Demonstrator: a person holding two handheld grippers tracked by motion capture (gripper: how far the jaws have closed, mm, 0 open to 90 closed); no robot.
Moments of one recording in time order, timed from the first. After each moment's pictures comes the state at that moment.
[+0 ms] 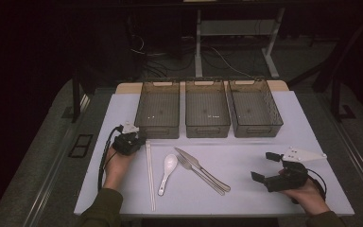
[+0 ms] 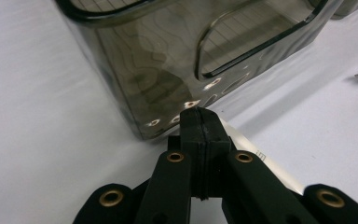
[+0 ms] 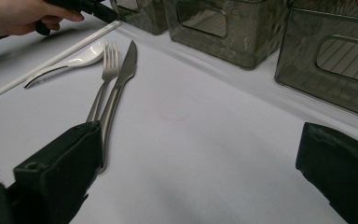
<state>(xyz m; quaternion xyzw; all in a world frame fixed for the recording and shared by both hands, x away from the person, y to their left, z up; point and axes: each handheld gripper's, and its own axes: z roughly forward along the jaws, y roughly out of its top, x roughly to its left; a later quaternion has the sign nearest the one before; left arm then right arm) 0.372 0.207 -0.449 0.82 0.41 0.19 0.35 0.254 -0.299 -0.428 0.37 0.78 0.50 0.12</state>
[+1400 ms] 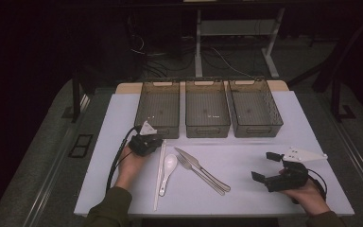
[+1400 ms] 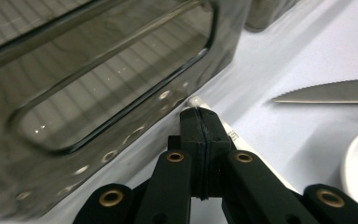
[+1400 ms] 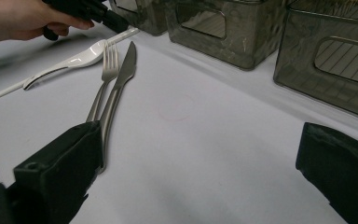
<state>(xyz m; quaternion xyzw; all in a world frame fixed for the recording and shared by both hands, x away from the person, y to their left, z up) 0.372 0.158 -0.449 0.86 0.34 0.16 0.35 0.253 -0.299 -0.428 0.37 0.78 0.50 0.12</state>
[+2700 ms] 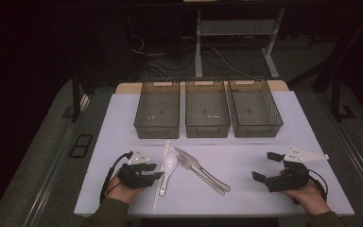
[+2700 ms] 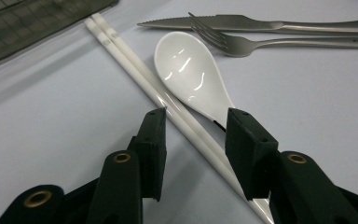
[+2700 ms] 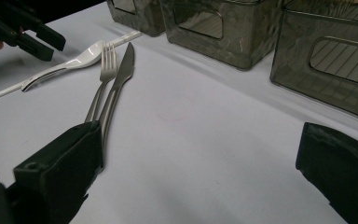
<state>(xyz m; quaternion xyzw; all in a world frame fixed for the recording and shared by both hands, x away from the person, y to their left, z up) 0.269 0.167 -0.432 0.86 0.34 0.10 0.36 0.252 -0.301 -0.427 0.37 0.78 0.50 0.12</state>
